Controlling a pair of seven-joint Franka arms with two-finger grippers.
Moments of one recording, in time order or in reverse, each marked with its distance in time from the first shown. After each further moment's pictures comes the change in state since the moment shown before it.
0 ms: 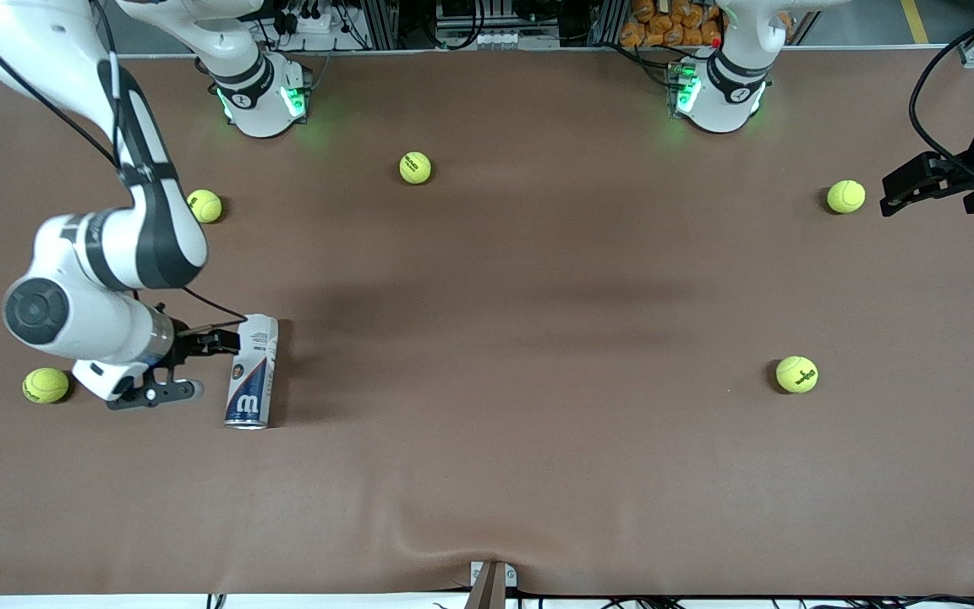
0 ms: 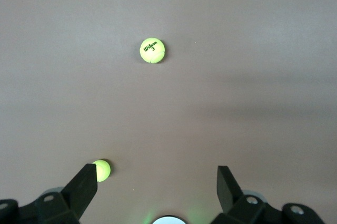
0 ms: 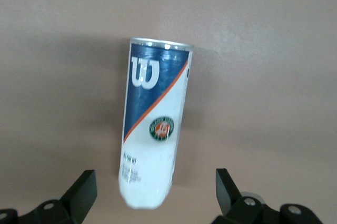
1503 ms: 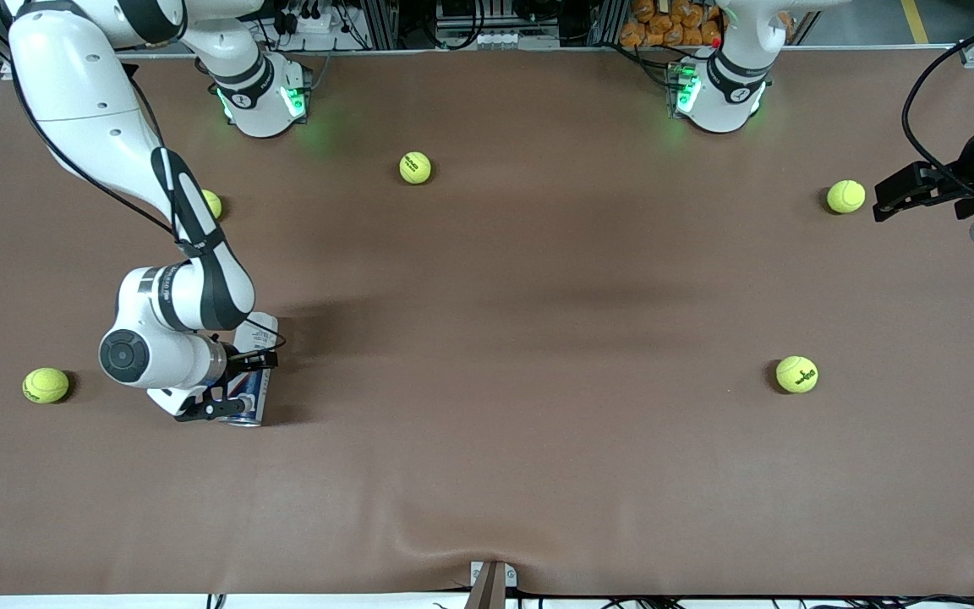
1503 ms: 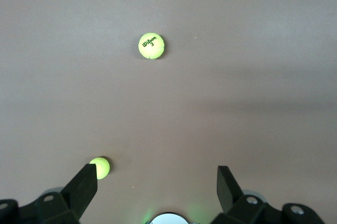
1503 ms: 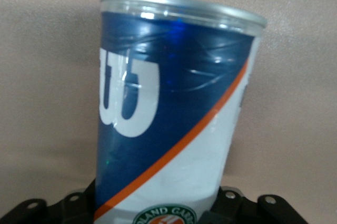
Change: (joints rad) left arm 0.000 0.017 -0.001 -0.008 0.000 -0.003 0.000; right arm 0.001 0.192 0.000 -0.020 0.065 0.144 -0.033
